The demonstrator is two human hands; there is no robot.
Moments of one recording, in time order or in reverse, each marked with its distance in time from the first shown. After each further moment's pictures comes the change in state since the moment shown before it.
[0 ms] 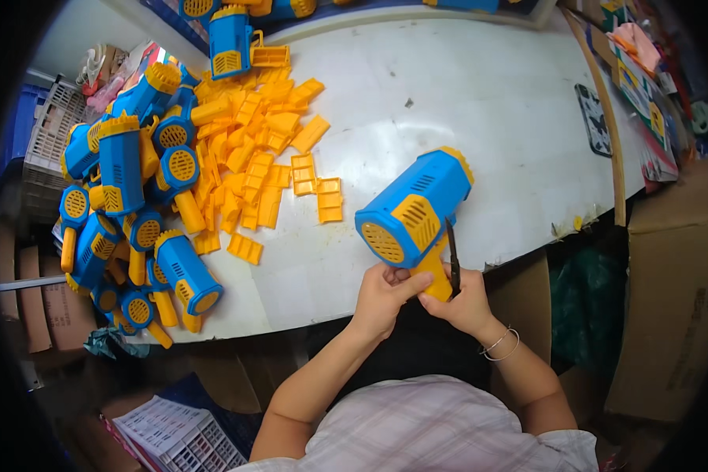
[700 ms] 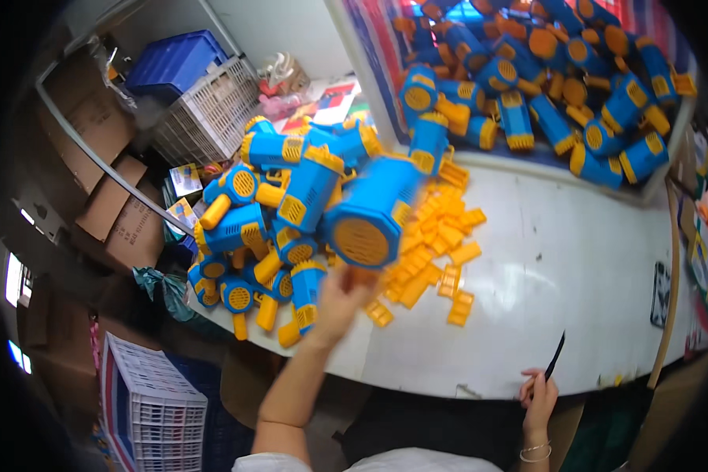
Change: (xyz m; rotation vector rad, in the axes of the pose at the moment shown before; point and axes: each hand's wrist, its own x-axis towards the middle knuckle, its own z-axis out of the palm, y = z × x) left_hand -0.085 0.167 -0.093 0.688 0.584 0.751; right_hand 0.006 -0.005 -0.020 0.133 0.182 0.073
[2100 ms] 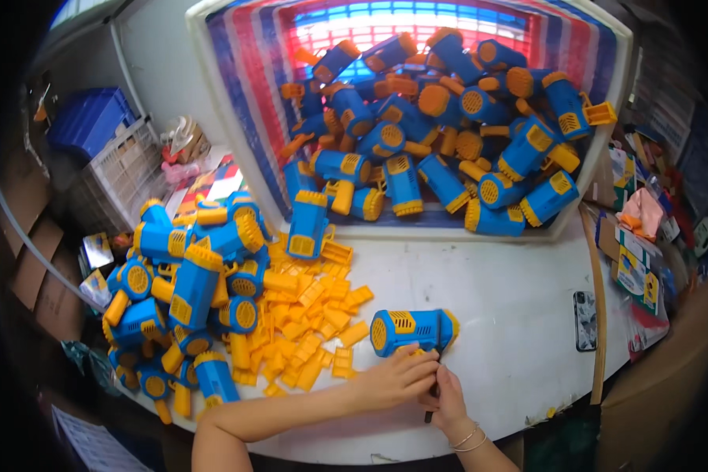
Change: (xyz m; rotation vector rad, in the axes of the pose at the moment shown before) left_hand 0.059 -0.025 0.181 0.667 -0.694 1.241; right_hand 0.105 -0.055 0.045 0.588 -0.319 0.244
